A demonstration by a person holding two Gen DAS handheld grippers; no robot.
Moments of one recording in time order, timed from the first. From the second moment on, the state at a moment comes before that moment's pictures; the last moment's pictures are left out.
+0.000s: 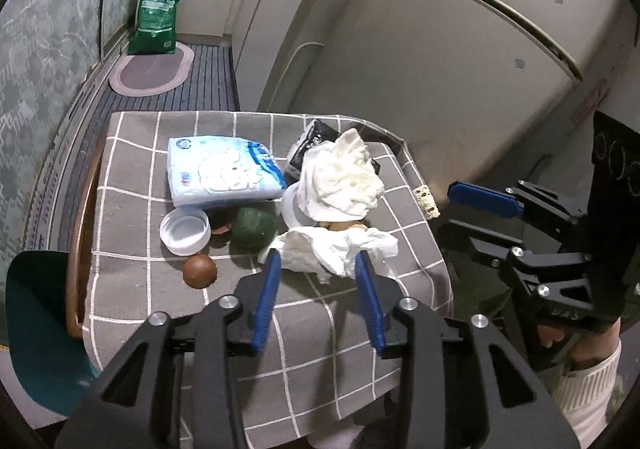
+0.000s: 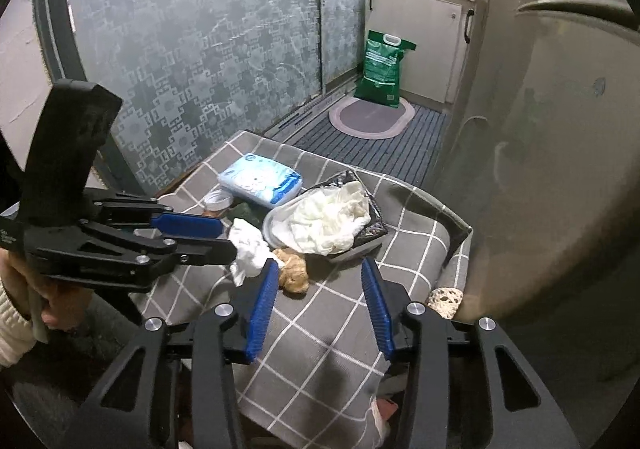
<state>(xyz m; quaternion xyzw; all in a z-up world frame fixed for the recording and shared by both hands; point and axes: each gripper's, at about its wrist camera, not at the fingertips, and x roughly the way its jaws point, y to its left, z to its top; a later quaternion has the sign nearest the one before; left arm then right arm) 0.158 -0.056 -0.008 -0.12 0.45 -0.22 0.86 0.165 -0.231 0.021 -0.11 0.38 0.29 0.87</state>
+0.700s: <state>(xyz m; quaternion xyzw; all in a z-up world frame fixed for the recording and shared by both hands) 0.160 -0.071 -0.017 -0.10 0.46 -0.23 0.85 0.174 -0.246 0.014 -0.10 0.39 0.26 0.88</state>
